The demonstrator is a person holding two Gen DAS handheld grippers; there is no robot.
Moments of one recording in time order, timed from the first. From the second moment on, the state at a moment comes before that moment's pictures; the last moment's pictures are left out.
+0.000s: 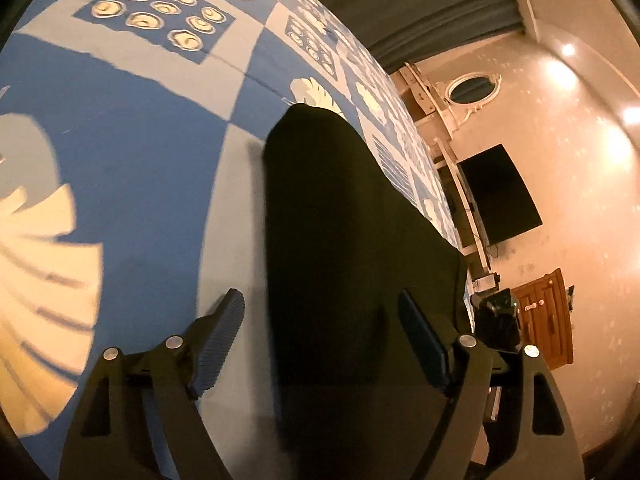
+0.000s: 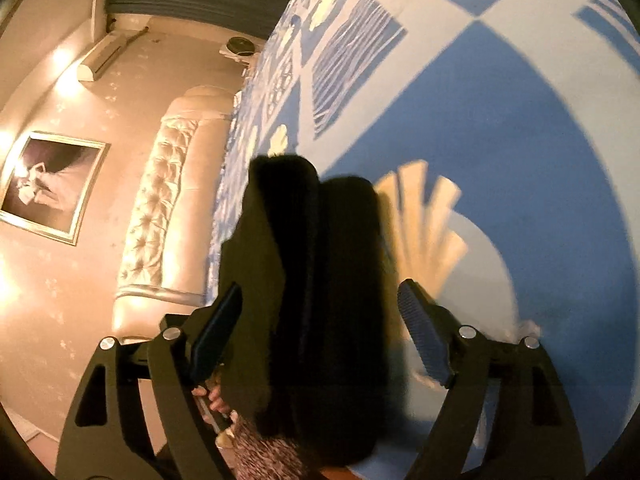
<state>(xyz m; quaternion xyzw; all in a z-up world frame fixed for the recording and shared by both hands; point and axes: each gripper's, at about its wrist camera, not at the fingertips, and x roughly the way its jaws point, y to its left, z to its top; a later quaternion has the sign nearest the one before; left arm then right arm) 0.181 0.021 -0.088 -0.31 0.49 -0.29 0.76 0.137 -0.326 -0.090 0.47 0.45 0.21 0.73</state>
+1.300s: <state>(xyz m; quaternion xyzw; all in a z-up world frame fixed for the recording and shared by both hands) 0.188 0.047 -0.081 -0.23 0.51 -0.22 0.80 0.166 -0.255 -0.102 0.46 0.46 0.25 0.72</state>
